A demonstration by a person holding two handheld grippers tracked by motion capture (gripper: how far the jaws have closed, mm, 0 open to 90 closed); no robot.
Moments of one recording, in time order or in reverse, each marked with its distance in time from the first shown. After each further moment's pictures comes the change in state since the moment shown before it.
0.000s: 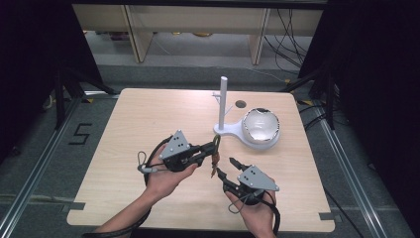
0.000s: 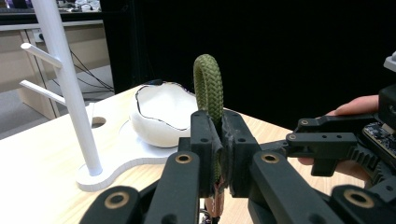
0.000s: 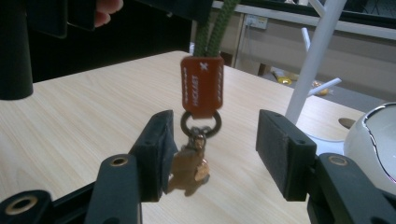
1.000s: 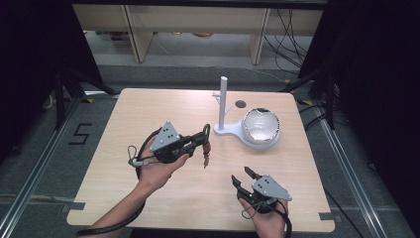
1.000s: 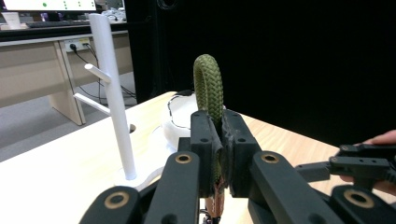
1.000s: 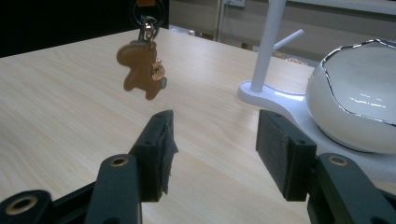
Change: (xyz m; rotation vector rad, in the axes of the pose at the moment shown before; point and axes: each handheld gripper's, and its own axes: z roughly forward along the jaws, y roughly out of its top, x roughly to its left) left arm 0.021 0.012 -0.012 -0.031 0.077 0.016; right arm -0.020 -0.037 -0.022 0.057 -0.091 0.035
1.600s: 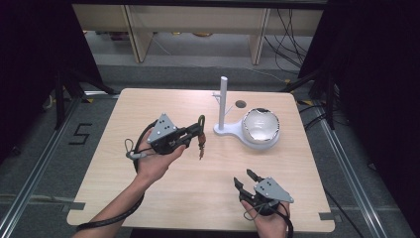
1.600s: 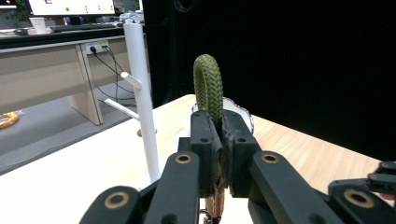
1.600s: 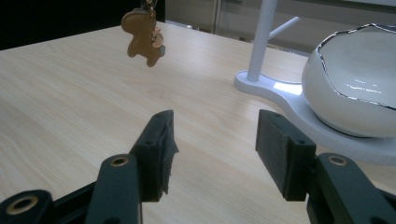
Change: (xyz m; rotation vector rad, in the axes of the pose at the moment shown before) left arm 0.018 0.007 0.003 -0.006 0.059 0.004; right arm -0.004 -0.009 -0.002 0.011 -0.004 -0.005
